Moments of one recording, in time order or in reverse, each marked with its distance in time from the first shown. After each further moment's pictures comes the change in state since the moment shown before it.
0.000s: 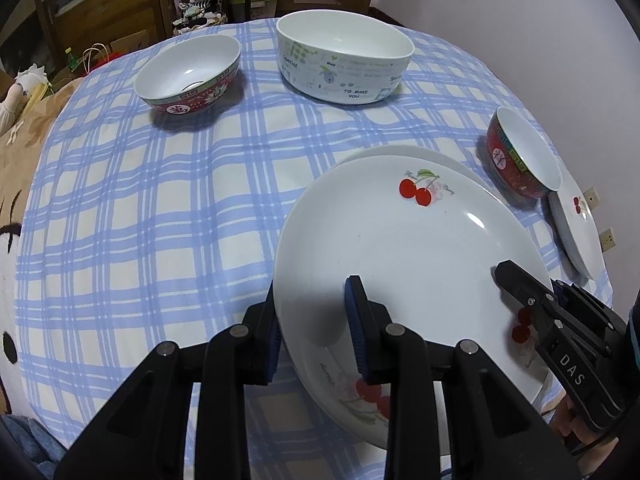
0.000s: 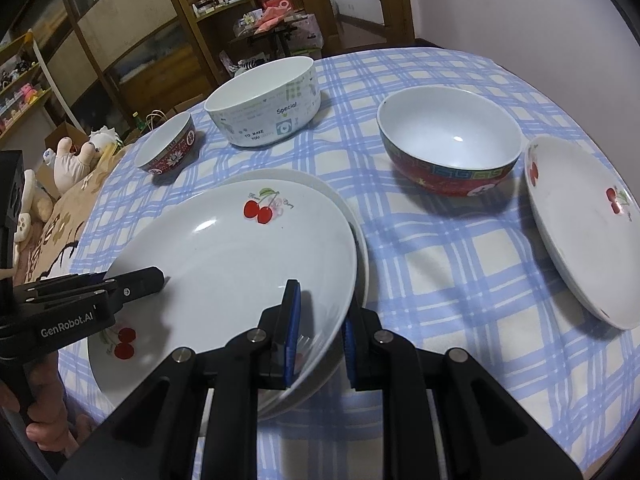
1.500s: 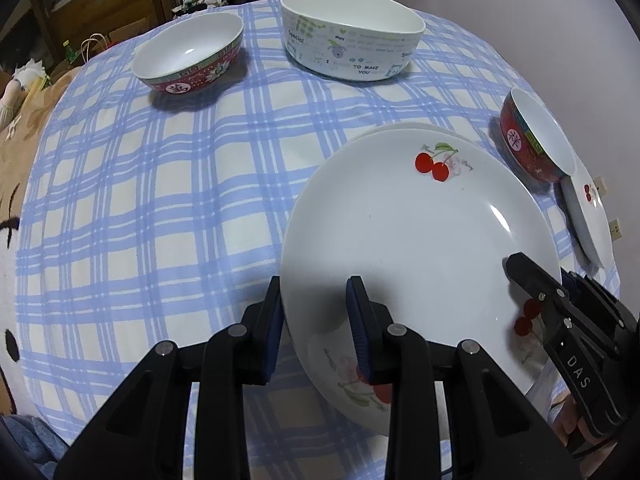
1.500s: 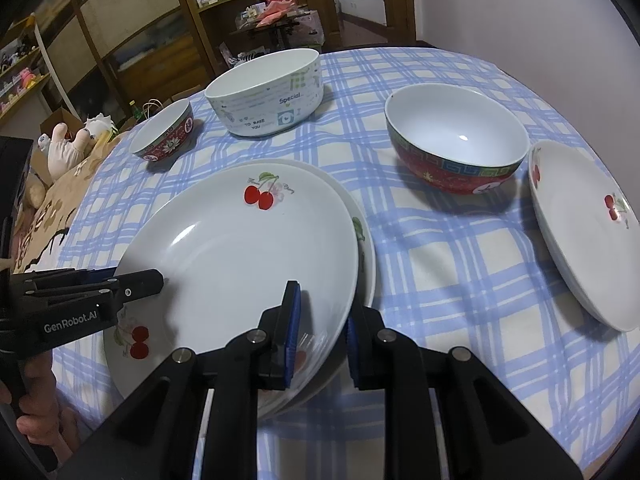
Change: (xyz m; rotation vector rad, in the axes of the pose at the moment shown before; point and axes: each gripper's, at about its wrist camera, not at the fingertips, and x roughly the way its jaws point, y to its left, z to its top) left arm 0.012 0.005 -0.002 0.017 0.063 0.014; right arm 0.007 0.006 -0.001 -0.033 0.007 -0.032
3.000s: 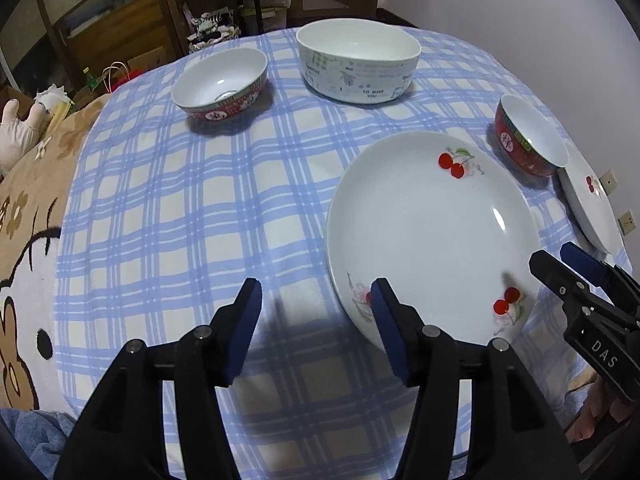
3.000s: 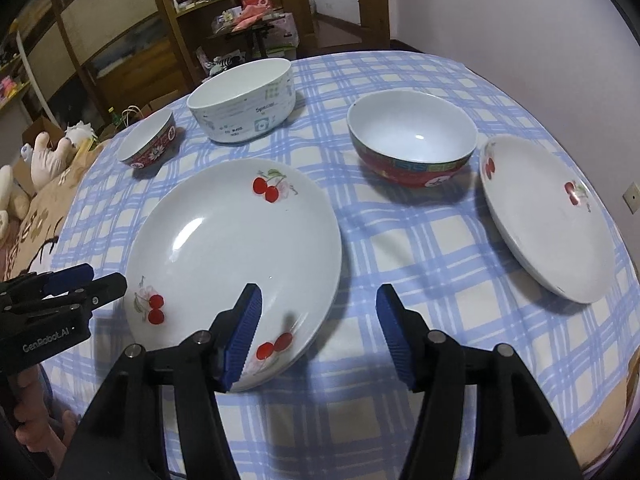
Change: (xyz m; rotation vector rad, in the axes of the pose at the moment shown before) left arm -0.041 -0.001 -0.017 0.031 -0.095 0.087; right arm -0.034 -0.007 -0.005 0.049 -0.006 -0.083
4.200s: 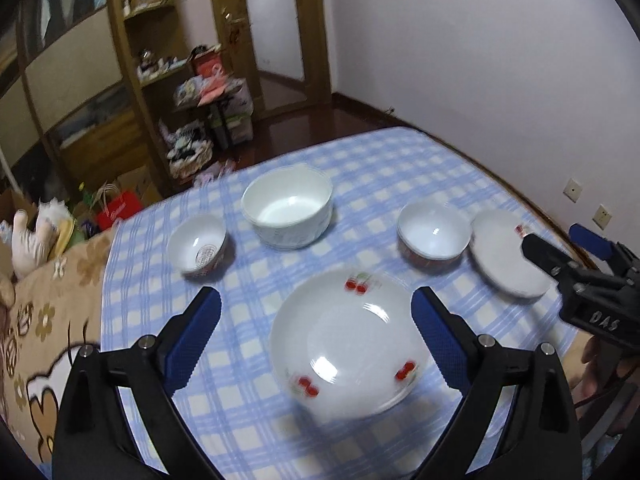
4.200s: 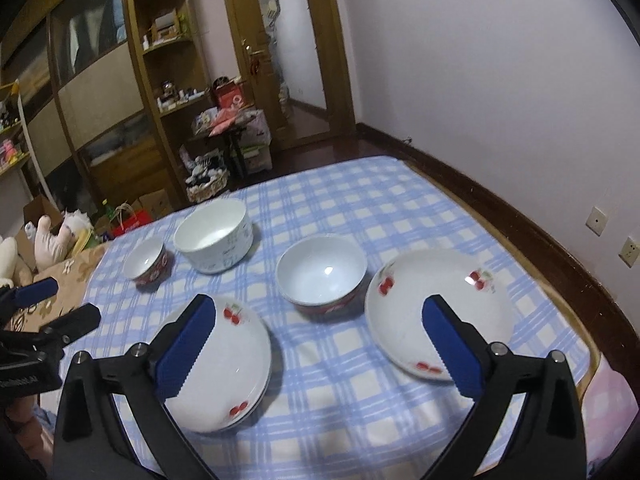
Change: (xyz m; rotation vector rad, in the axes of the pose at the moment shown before) left arm -0.128 -0.079 0.042 0.196 -0.342 -0.012; right arm -0.122 -0.065 0.044 0.090 -0.334 -0.073
